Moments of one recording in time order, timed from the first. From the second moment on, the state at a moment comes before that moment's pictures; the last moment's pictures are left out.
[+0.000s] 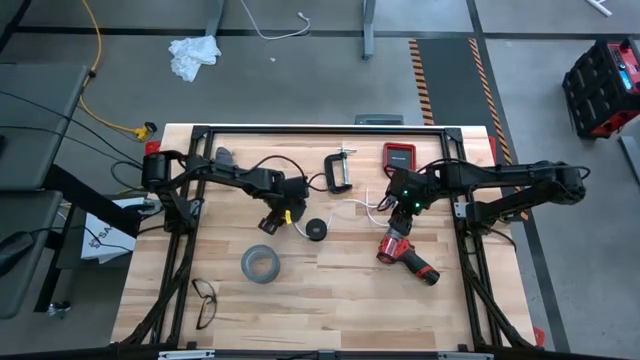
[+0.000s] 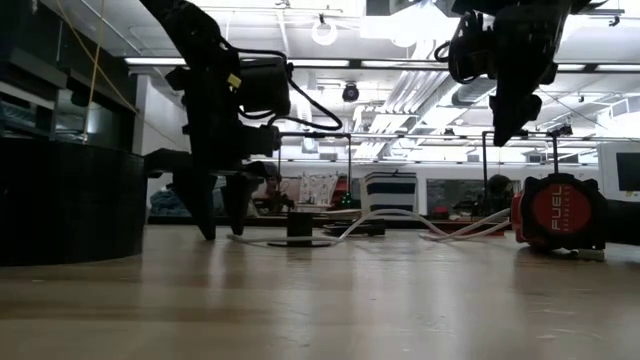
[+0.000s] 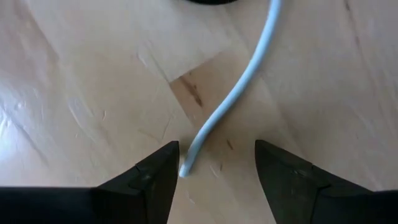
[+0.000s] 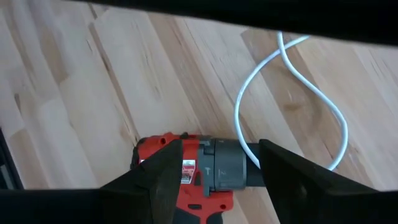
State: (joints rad) left arm 0.16 1.80 0.99 -0.57 0.05 0.72; right arm -0.07 1.18 0.90 -0.86 -0.13 0.45
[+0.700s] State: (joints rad) left arm 0.15 1.75 1.05 -0.70 0.06 0.48; right arm -0.07 1.18 0.90 -0.51 -0.19 0.50
